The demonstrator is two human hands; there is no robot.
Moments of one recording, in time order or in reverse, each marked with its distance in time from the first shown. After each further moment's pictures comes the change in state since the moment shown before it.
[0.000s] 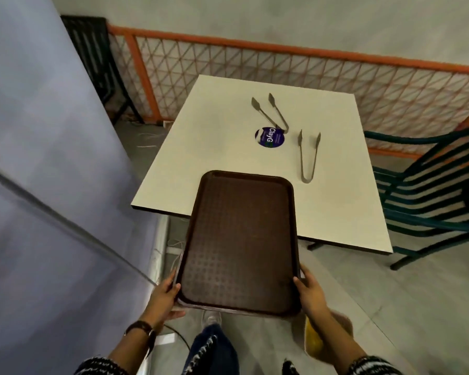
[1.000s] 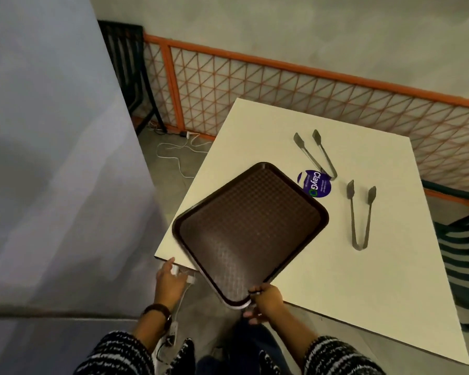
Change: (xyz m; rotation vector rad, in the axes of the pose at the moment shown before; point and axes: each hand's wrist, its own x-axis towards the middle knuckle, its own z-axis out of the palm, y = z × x) left_hand 0.174 0.119 -0.071 0.066 0.388 0.153; right_hand 0.116 -0.152 0.179 -0.089 -0.340 0.337
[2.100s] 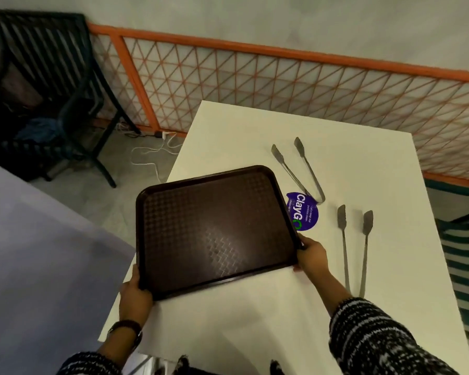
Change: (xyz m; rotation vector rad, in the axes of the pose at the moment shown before) left_hand 0.111 0.097 0.054 0.382 0.038 0.052; right_hand 0.152 -0.148 -0.203 -0.142 0.425 -0.211
